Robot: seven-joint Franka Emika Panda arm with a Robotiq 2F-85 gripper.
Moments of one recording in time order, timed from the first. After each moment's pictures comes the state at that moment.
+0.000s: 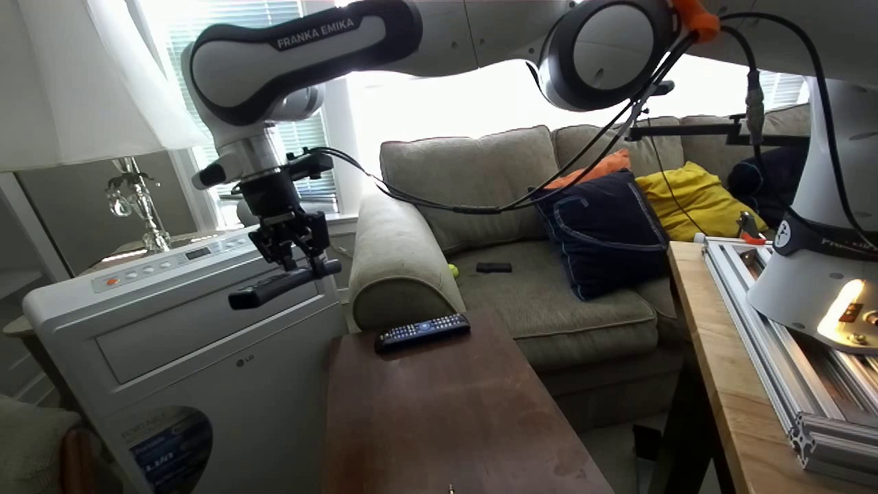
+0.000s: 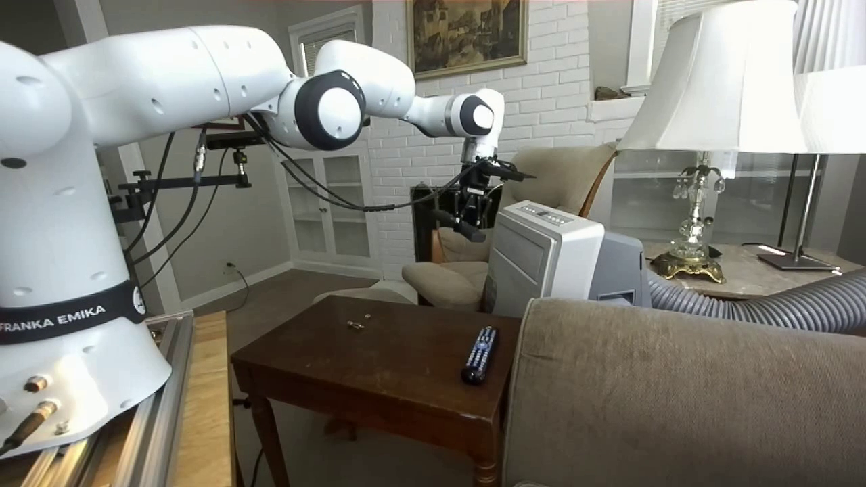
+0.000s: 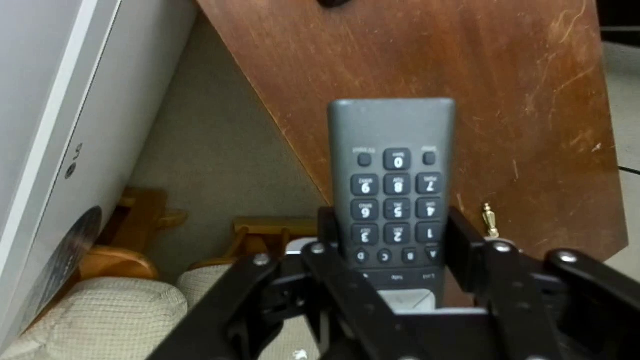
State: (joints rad) arm 0.24 1.29 0.07 -0.46 -0.02 1.52 -1.39
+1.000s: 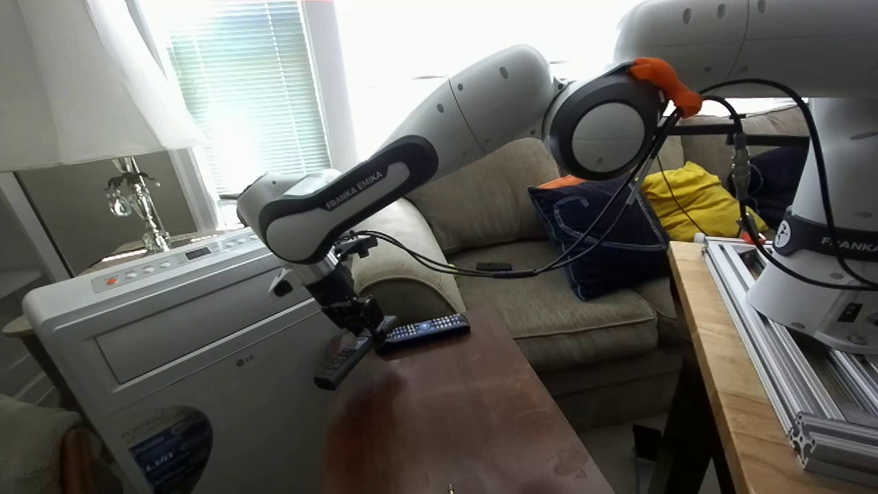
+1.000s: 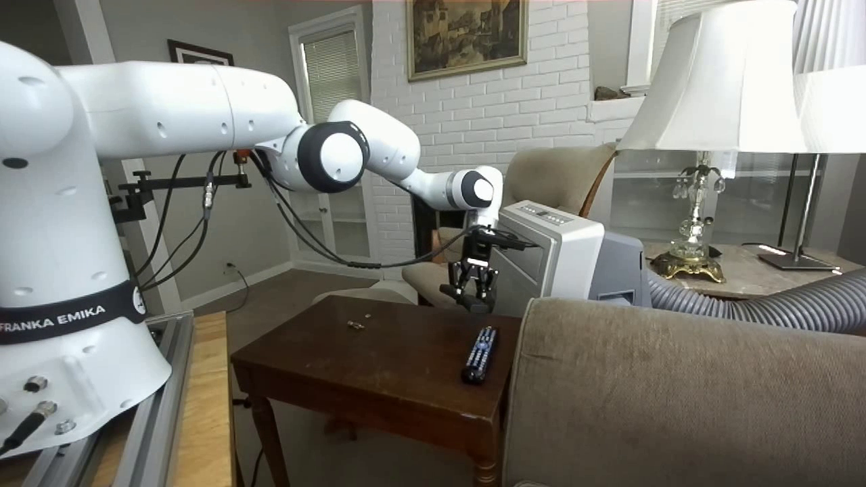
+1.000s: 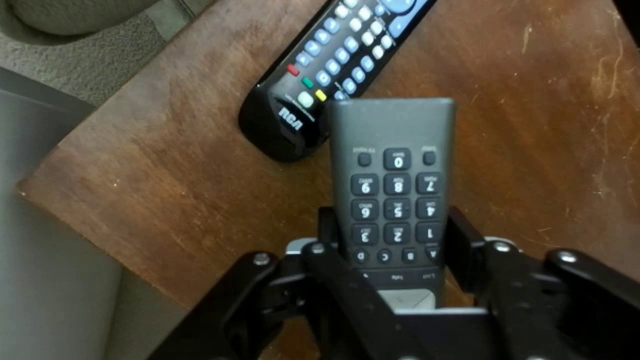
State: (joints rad) arm 0.25 1.51 -0.02 -0.50 -0.10 1.62 -1.16
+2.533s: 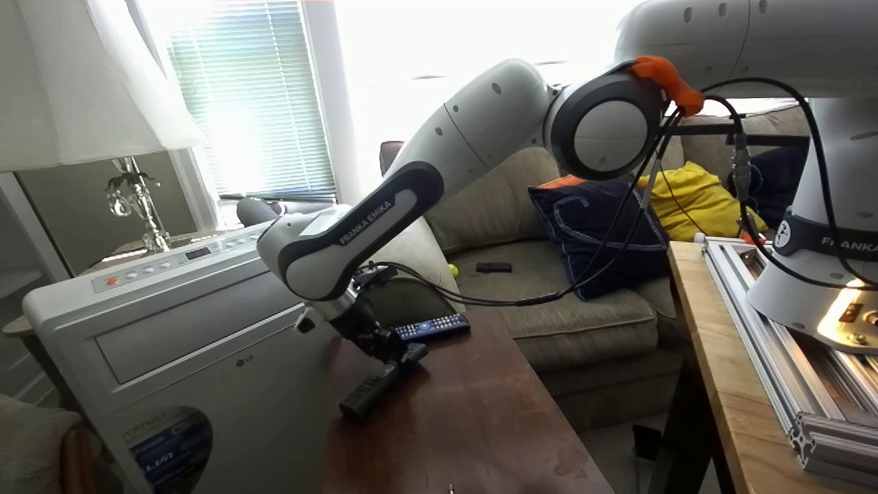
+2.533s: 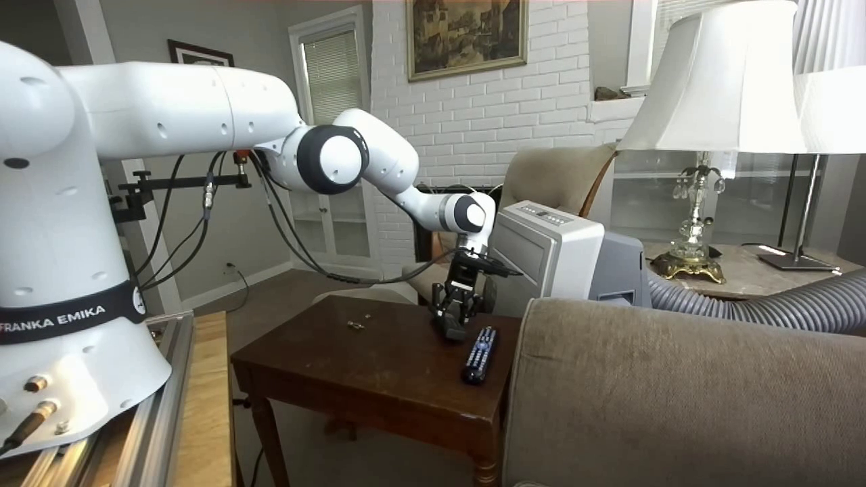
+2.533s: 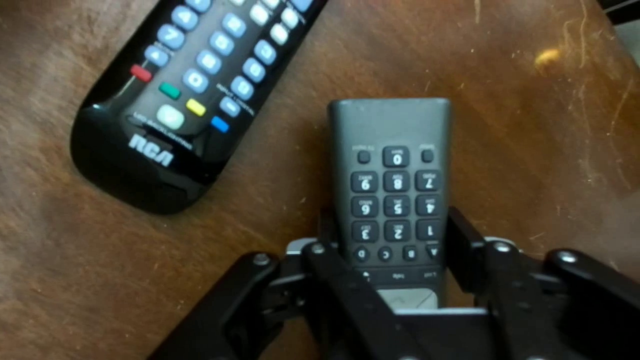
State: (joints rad) arm 0.25 1.51 0.01 -0.64 -0.10 1.64 -1.01
